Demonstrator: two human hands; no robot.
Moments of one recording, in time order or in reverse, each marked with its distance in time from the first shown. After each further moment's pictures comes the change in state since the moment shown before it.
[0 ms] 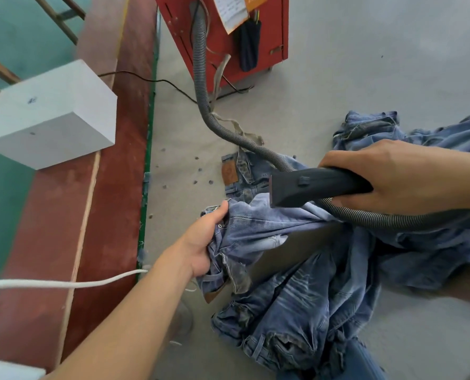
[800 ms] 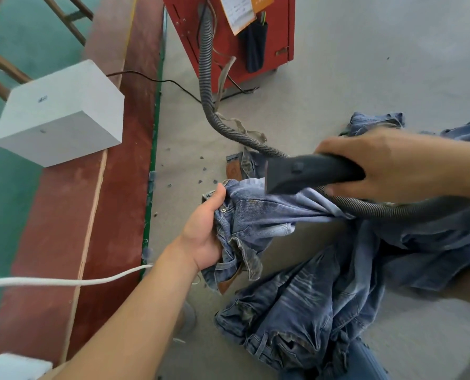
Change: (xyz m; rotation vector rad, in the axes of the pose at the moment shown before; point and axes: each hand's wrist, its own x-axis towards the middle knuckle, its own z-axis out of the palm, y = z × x) left_hand -0.009 0.010 0.004 -0.184 -0.197 0.177; right_hand 0.016 -0.014 -0.008 0.013 0.071 0.016
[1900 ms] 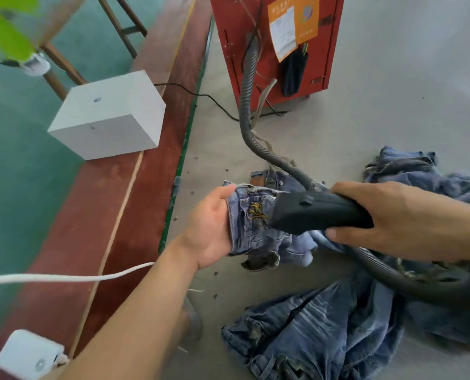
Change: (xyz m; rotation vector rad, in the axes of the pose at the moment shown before) left_hand -0.039 0.034 -0.001 0.137 -0.120 0.176; right_hand 0.006 -0.057 0.007 0.172 -0.100 0.018
